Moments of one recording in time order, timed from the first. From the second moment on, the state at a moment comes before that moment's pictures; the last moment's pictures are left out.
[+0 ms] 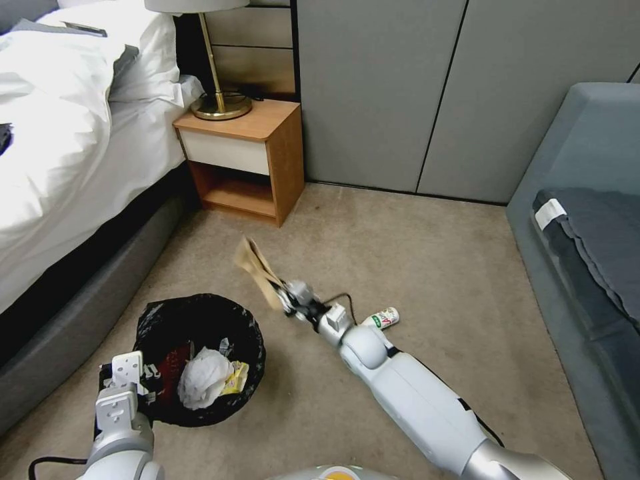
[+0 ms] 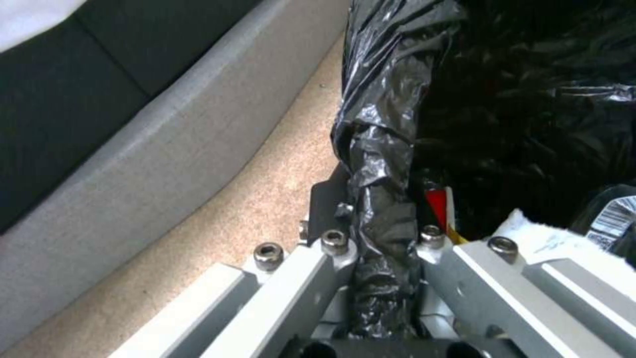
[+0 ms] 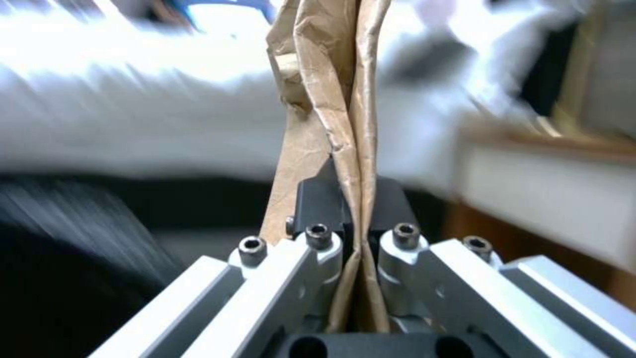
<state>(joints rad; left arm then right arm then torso) 1.79 -1.60 -0.75 -2.31 0.02 0.56 -0.23 -0.79 1.41 -0.26 1.38 0.29 0.40 -0.31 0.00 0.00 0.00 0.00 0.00</state>
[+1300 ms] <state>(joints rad) 1.78 -1.60 -0.76 -2.32 0.01 0.56 -0.23 -0.82 1.36 -0.46 1.38 0.36 0.38 -0.39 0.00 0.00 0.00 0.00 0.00</state>
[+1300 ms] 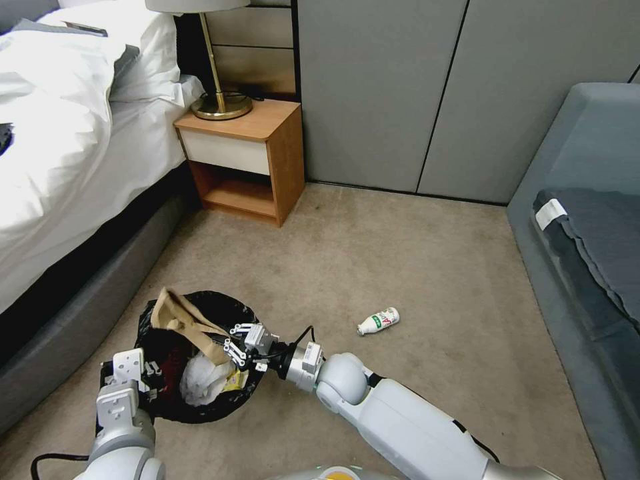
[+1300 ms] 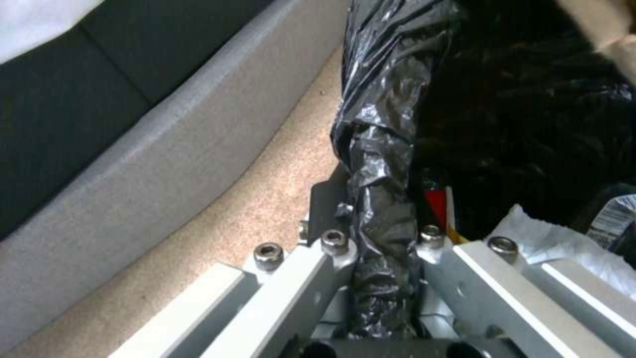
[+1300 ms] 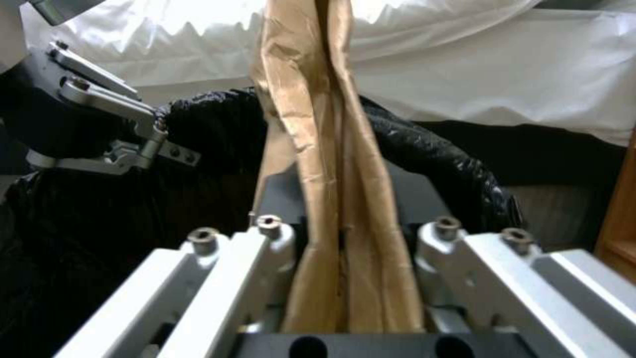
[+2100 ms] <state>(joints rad) 1.78 -1.59 -0.76 -2.32 0.01 0.57 -0.23 -0.82 1.35 -0.44 1.44 0.36 0.39 -0.36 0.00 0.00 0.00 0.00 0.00</state>
